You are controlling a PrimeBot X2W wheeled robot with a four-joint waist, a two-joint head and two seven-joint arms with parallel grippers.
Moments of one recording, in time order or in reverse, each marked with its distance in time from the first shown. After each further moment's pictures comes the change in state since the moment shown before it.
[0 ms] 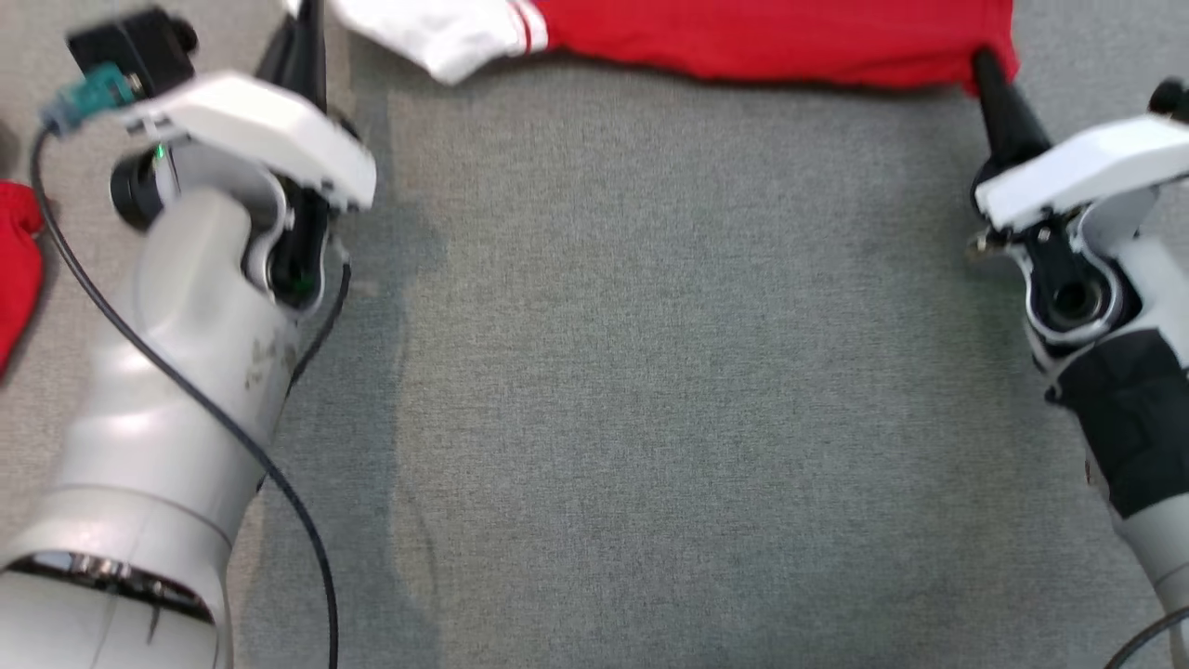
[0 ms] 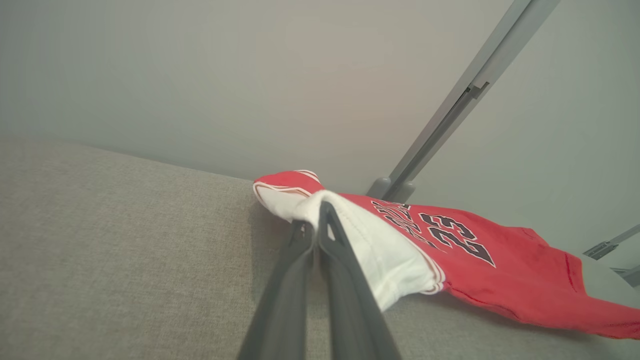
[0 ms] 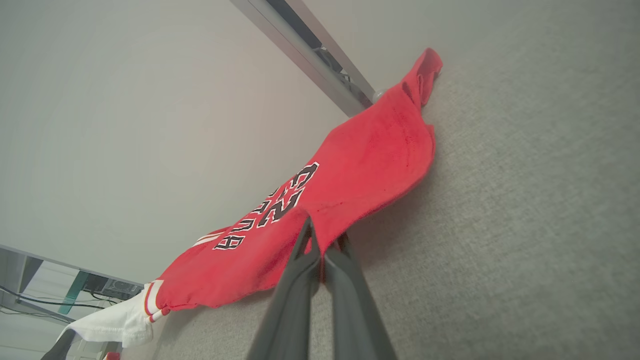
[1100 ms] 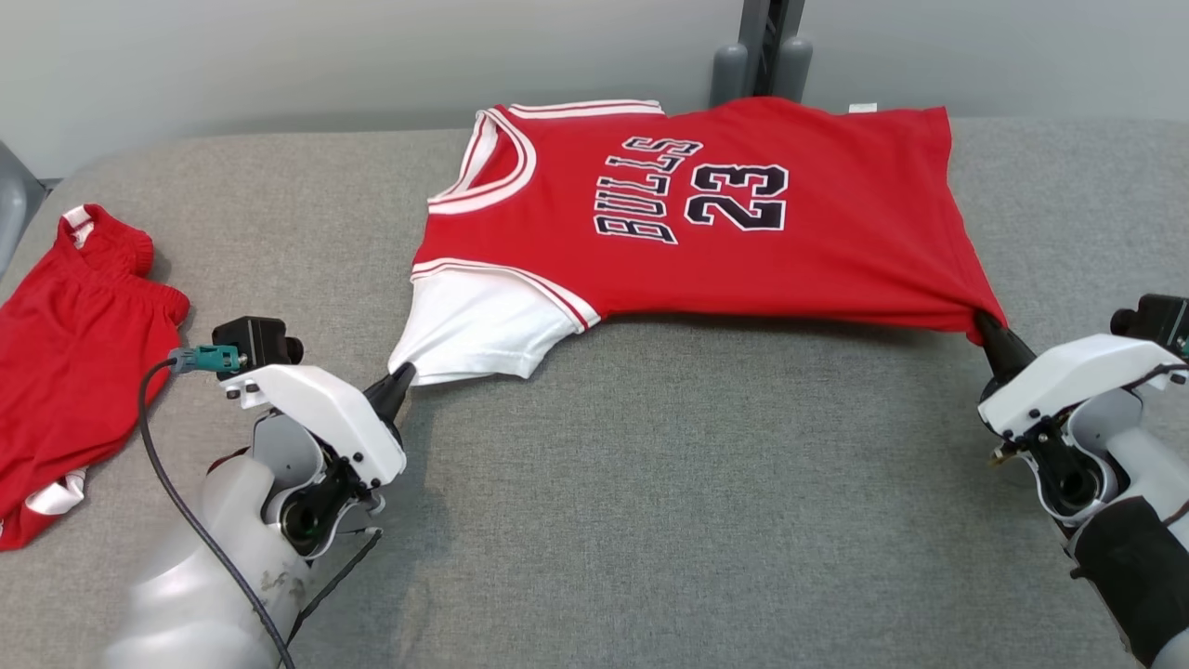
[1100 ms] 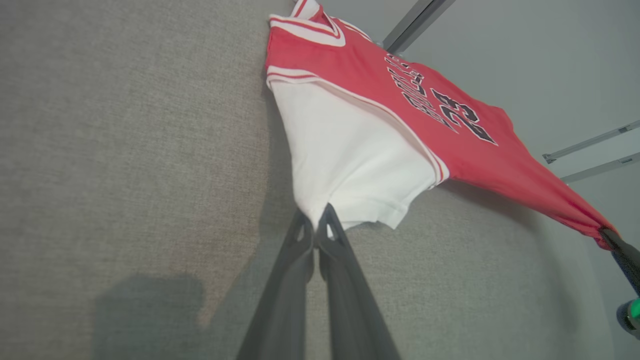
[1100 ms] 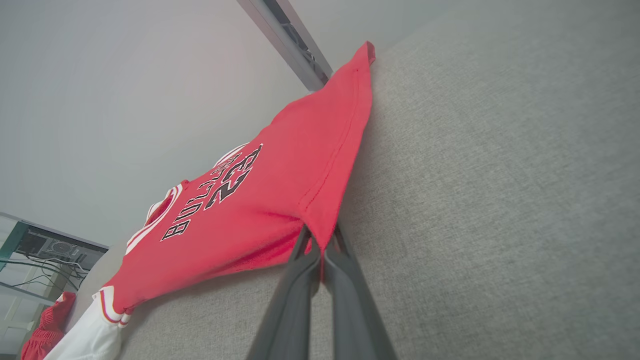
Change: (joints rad) left arm 0.428 0.057 -0.068 -0.100 -0.186 -0.050 0.384; right arm 0.214 -0.066 0.195 0.189 0.067 0.000 -0.002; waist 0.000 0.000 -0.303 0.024
